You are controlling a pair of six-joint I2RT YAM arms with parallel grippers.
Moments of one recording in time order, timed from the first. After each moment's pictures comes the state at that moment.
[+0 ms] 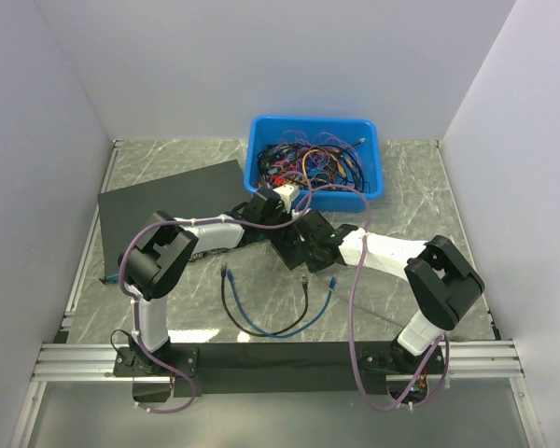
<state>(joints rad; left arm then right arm) -0.70 1.92 1.12 0.10 0.17 -0.30 0.74 1.62 0.92 -0.42 0.14 0.28</state>
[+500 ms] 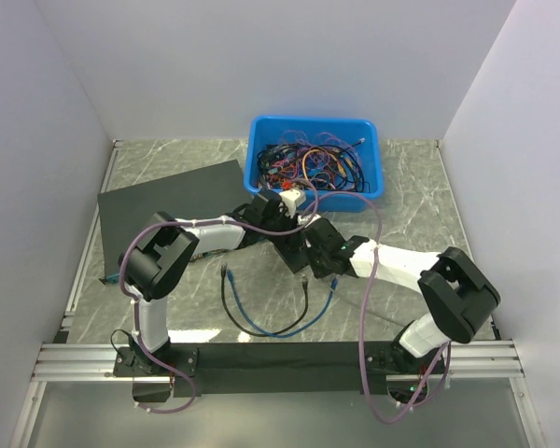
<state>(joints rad) -0.71 1.92 1.12 0.10 0.25 -0.20 0.74 1.52 0.79 -0.30 0.14 0.25</state>
